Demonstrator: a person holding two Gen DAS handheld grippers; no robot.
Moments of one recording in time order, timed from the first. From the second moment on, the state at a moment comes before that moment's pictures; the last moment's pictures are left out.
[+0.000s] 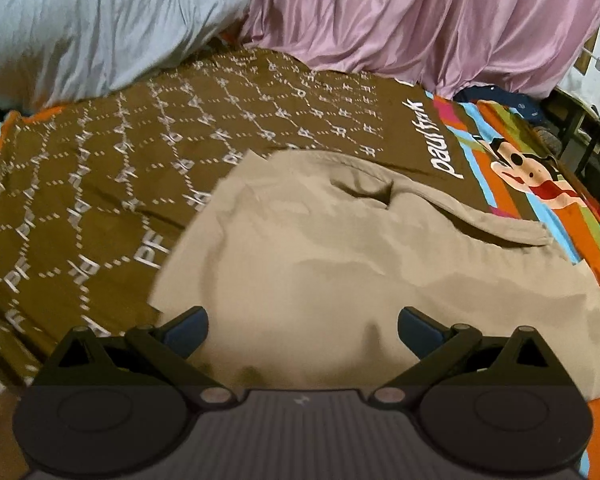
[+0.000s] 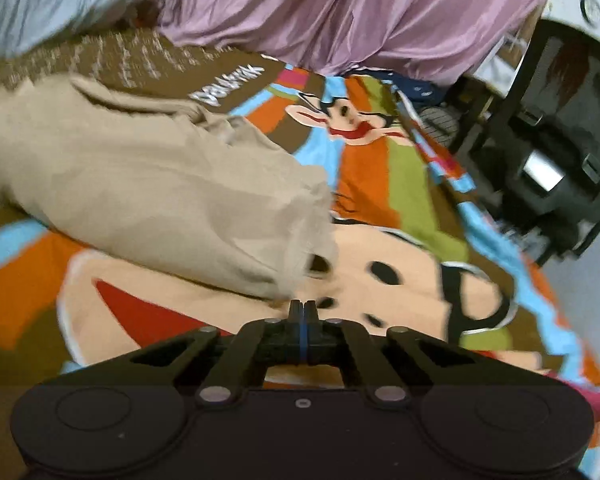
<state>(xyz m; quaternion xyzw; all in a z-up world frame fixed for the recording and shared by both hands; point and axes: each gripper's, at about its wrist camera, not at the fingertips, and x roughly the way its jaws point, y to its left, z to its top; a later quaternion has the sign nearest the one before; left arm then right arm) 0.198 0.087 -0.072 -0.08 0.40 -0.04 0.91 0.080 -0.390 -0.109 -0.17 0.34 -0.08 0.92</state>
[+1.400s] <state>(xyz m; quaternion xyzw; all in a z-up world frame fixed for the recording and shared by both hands) 0.203 0.112 -0.123 -0.26 0.44 -0.05 0.86 0.130 -0.324 -0.079 -0.05 0.27 -0.09 0.96</state>
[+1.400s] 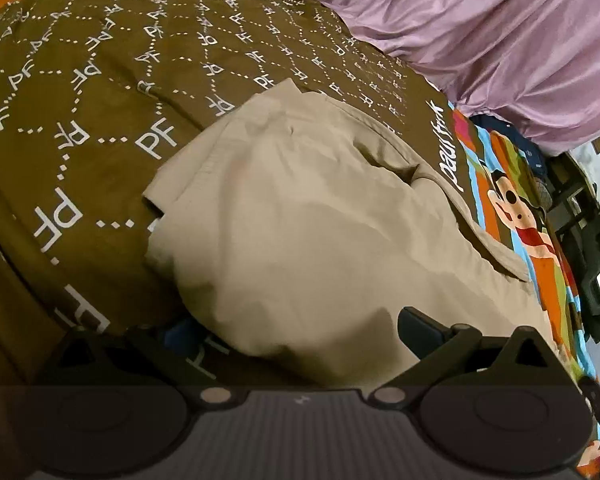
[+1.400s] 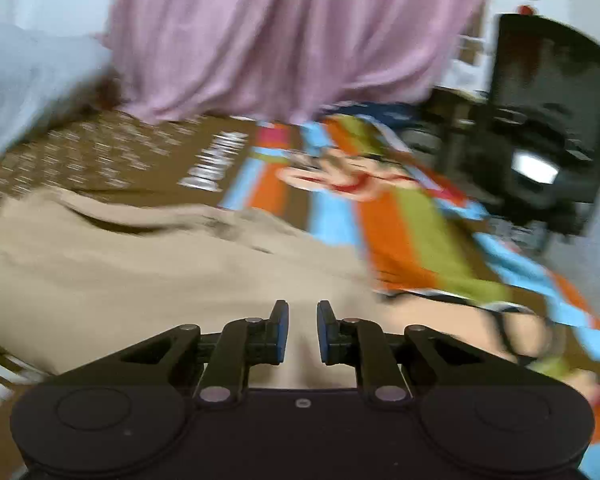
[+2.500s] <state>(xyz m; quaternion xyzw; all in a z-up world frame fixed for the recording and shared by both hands) 0.209 0.131 -0.133 -0.31 0.41 -0.02 0.86 0.202 -0.223 -0.147 -0.06 0.28 0.02 0.96</state>
